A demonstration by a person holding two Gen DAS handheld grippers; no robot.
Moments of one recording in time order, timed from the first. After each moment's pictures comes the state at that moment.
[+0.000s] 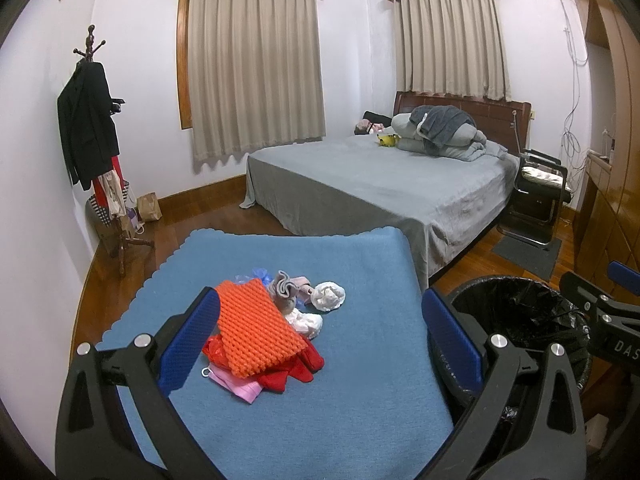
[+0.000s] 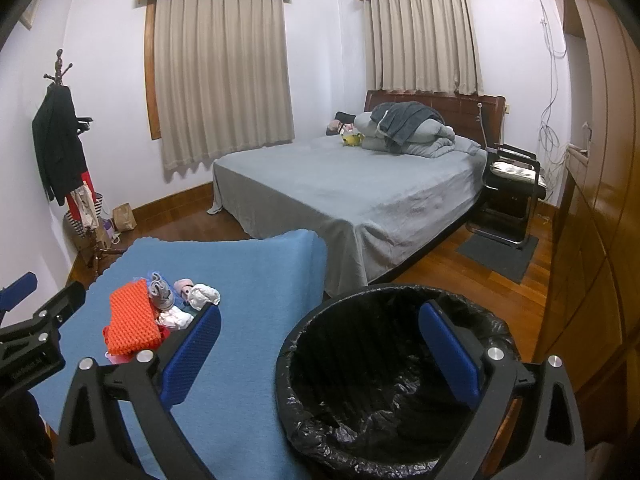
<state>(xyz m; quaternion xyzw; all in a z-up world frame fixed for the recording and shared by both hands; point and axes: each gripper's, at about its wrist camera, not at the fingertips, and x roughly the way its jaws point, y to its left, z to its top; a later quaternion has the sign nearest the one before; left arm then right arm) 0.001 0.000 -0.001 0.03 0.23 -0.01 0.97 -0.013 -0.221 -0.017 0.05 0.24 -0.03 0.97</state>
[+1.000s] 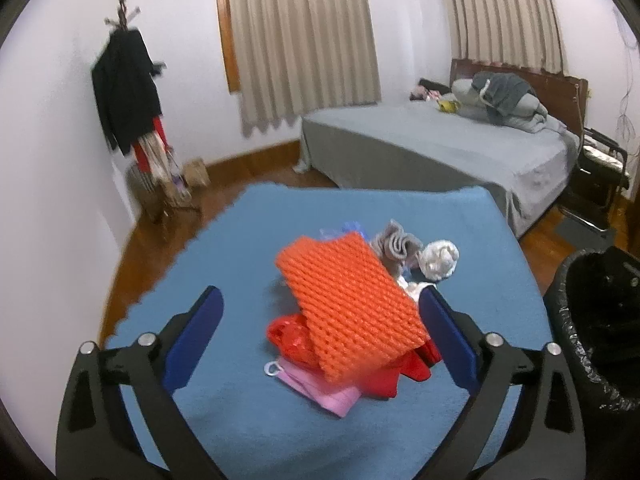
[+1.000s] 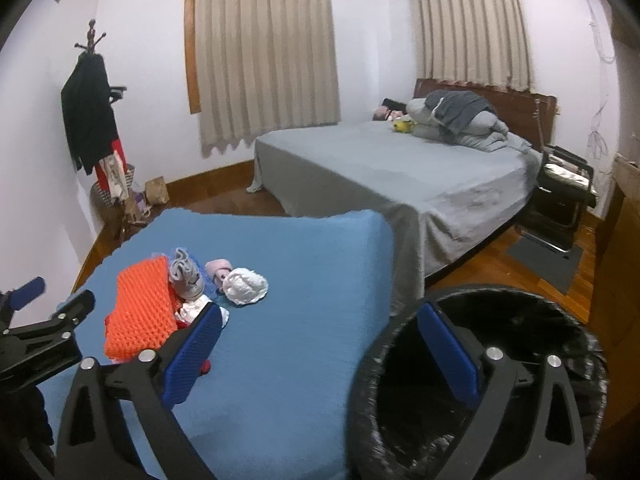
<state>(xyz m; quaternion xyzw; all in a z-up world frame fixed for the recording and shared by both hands) 0.065 0.092 -0.082 0.03 0.29 0.09 0.95 0.085 -0.141 -0.079 0.03 0.27 0.05 0.96</state>
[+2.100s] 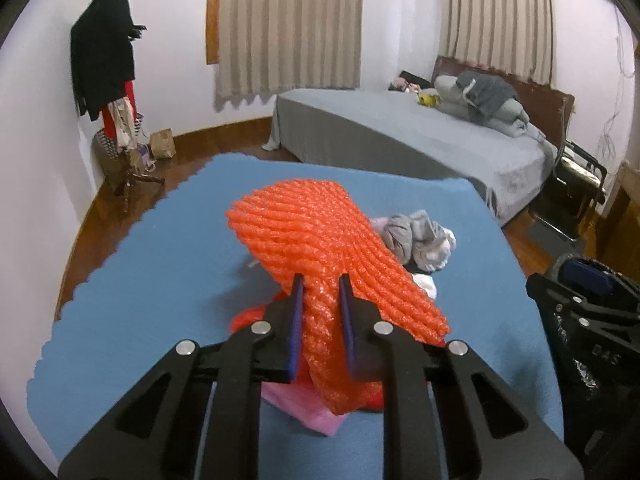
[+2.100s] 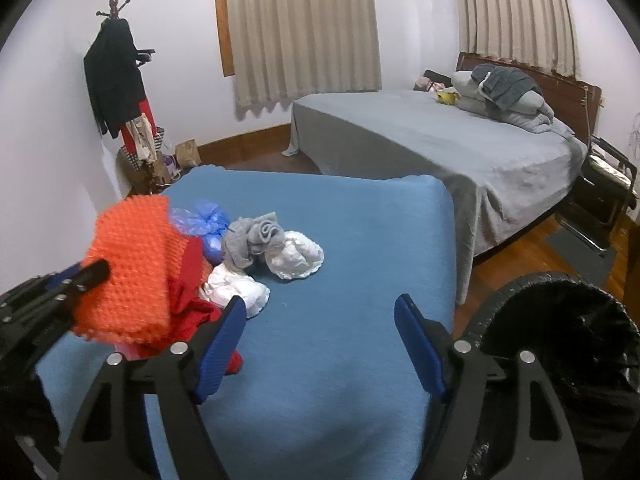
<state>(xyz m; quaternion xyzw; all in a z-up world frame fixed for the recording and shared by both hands) 0.097 0.122 -0.103 -0.03 0.30 0.03 0.95 0.131 -0.096 -0.116 0.01 0.32 0.12 0.94</state>
